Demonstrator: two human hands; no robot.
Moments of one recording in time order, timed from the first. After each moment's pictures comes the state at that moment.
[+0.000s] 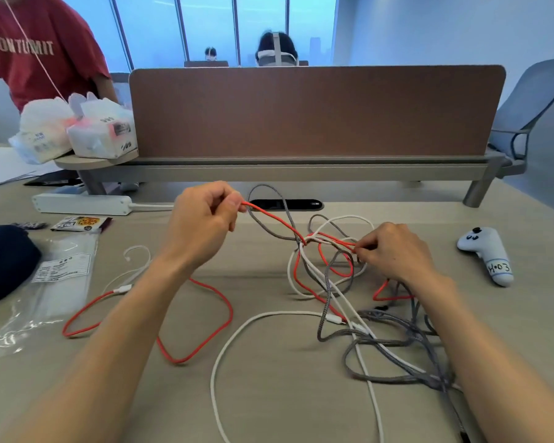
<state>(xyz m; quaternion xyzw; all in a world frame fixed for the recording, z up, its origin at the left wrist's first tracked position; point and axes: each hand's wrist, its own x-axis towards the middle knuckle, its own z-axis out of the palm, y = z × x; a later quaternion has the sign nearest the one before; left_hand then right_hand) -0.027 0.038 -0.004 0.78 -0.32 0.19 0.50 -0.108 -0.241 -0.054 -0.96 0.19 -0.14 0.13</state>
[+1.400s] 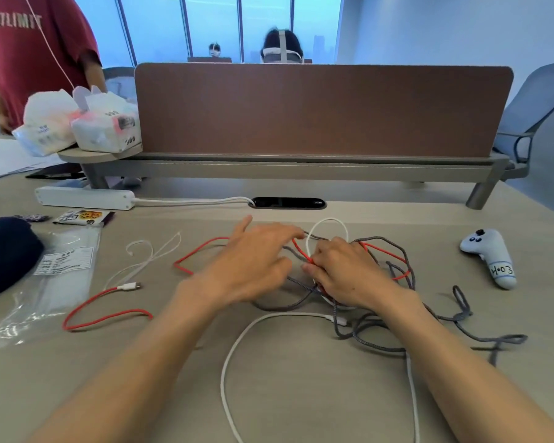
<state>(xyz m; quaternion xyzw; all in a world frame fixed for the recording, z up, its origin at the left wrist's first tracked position) -0.058 0.008 -0.026 0.88 -0.43 0.06 0.18 -0.110 -0.169 -0.054 -1.00 -0.06 -0.06 0.03</state>
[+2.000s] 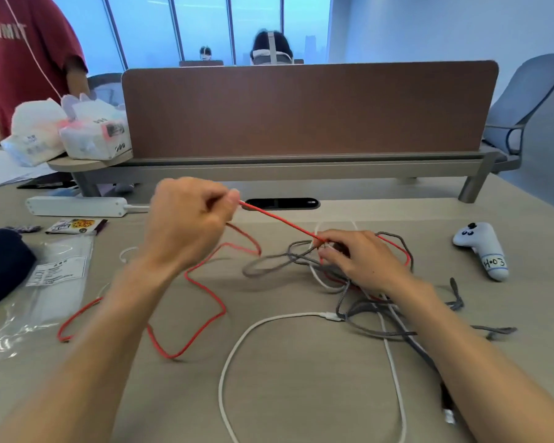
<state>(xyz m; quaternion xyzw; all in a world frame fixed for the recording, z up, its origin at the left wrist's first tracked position) -0.047 0.047 0.019 0.84 -0.35 0.29 0.30 -0.111 -0.209 -0.058 -0.97 -0.02 -0.16 0.20</state>
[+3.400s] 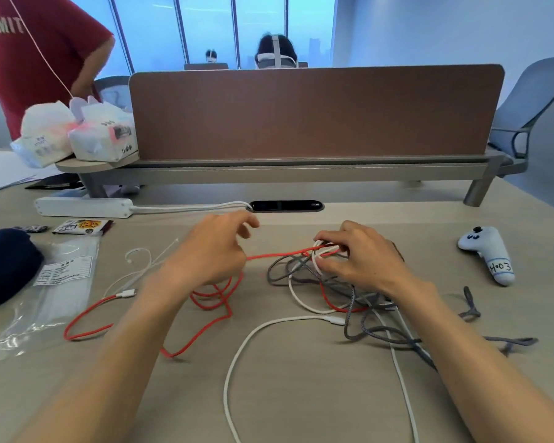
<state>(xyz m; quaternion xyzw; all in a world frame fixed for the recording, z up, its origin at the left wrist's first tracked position) -0.034 0.035 -0.011 0.92 -0.32 0.08 0.22 -0.111 -0.202 -0.049 -0.98 -0.01 -0.17 0.13</state>
